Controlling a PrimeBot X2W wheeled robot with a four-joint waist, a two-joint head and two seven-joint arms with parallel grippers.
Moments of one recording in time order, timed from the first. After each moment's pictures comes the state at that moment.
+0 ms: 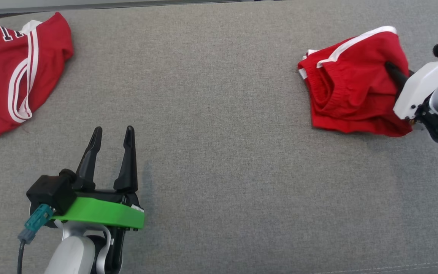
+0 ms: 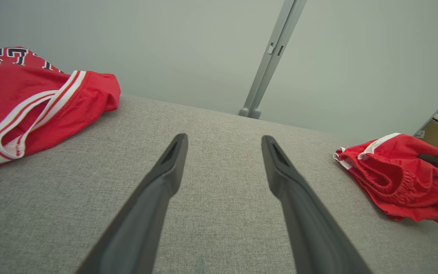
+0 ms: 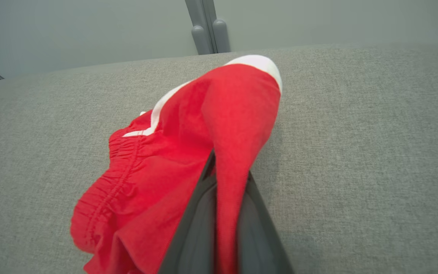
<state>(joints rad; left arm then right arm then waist) -0.11 0.11 -0.27 -0.06 -0.51 0.08 -0.20 -0.86 -0.48 0.81 0.88 0.98 0.12 0.03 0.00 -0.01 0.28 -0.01</state>
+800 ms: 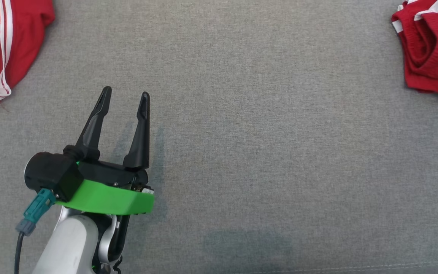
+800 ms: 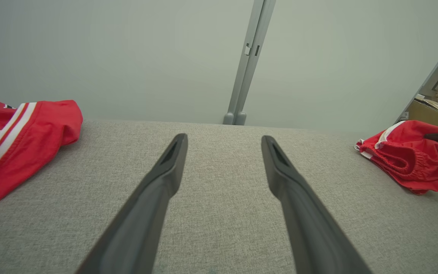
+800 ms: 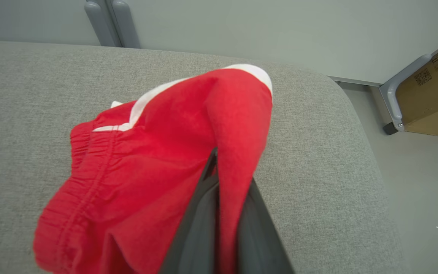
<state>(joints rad) -0.21 0.14 -0.33 -0.22 -0.42 0.08 -0.17 -1.03 -0.71 0.82 0.96 0.85 0.10 0.06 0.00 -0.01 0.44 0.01</state>
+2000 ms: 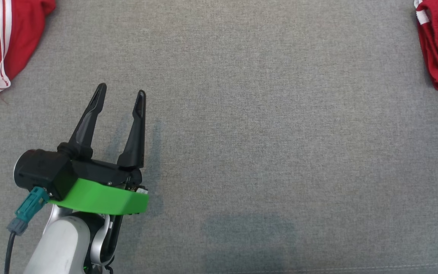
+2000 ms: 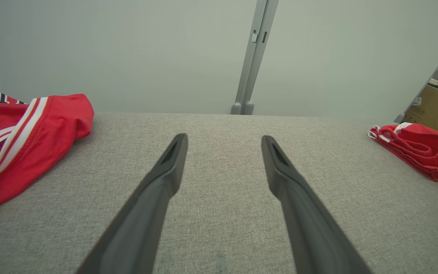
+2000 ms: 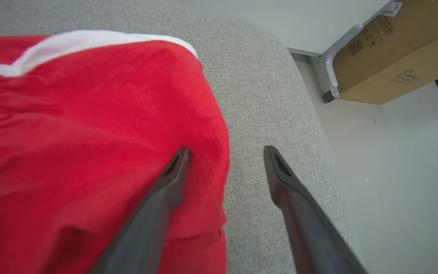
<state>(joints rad) -0.21 0.17 -0.32 -0.27 -0.41 0.08 -0.11 -1.01 -0.70 0.84 1.11 0.79 -0.05 0.01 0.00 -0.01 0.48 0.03</state>
